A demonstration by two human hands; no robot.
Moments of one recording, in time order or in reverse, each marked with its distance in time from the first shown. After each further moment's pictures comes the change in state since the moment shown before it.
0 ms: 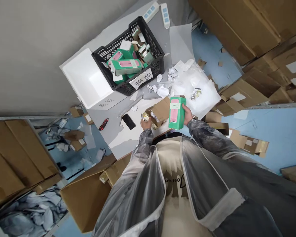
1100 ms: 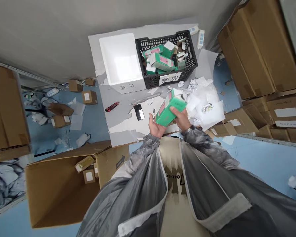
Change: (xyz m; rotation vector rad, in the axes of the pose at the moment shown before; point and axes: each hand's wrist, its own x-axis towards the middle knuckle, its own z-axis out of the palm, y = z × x) left_hand -0.123 0.025 -0.108 -1.574 -0.581 -0.202; right_hand -0.081 0.027 0.203 -0.372 -0.153 -0.438
